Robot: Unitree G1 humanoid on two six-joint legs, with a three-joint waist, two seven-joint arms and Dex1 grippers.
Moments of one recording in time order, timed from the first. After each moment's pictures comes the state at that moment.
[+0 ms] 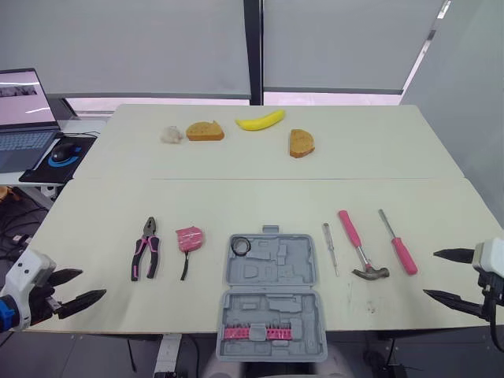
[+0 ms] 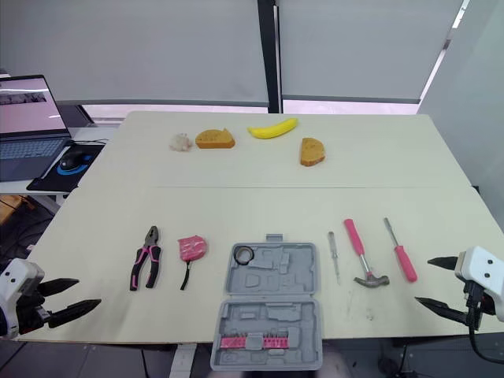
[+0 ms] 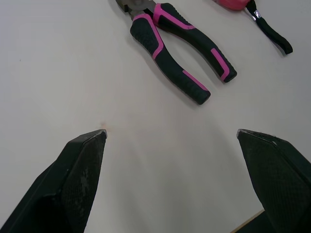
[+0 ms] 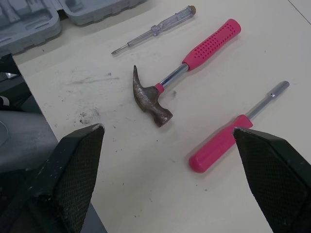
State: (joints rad) left arm 0.19 0.97 0.48 0.47 -0.32 0.10 -1.23; right arm 0.40 -1.01 -0.51 -0.20 0.33 0.18 1.23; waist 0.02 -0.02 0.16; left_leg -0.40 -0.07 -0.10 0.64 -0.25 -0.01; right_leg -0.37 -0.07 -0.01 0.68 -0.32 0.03
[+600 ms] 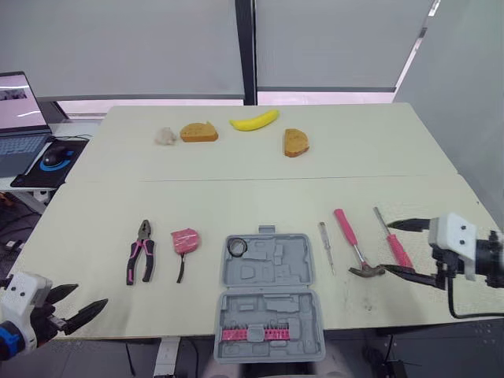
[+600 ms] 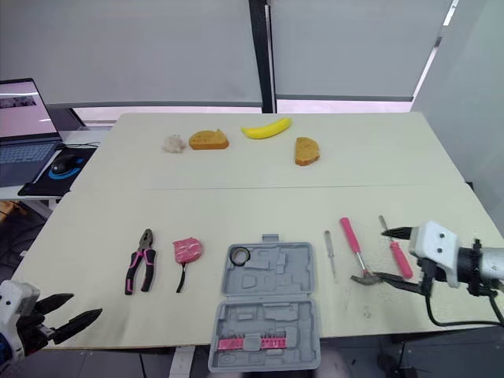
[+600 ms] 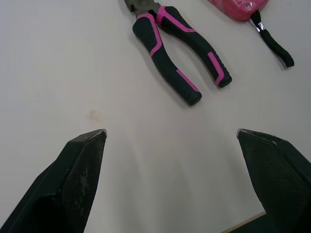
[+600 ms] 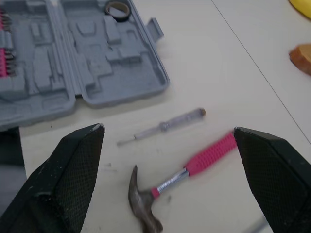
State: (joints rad) left arm 0.48 0.74 0.62 0.10 -0.41 0.22 -1.00; right arm -0.02 -0.99 -0.19 -0.42 0.40 0.32 1.15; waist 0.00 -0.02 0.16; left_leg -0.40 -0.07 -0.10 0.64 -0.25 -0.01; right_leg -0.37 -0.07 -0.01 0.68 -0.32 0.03
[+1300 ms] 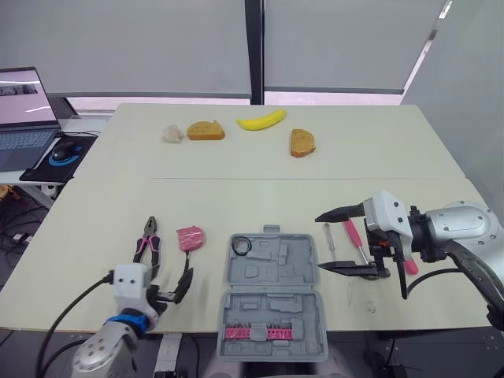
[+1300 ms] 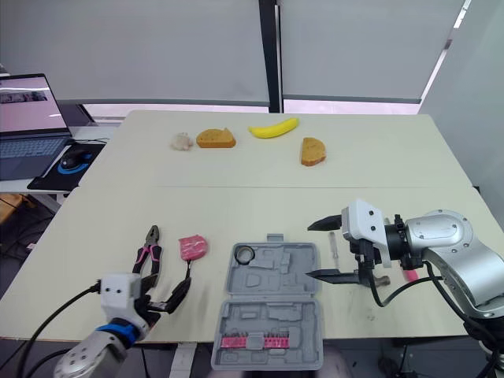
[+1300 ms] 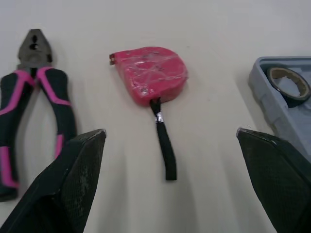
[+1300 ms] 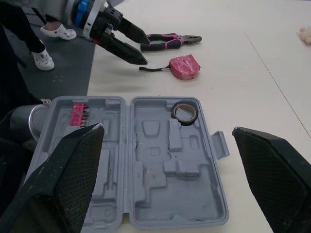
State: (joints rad) left arm 0.37 0.23 0.21 -0.43 -0.27 0.43 -0.35; right arm -0.32 -0.89 0.07 -0.51 0.52 0.54 1.15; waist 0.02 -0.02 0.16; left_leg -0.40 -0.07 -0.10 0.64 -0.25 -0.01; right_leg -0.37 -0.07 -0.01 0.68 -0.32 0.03
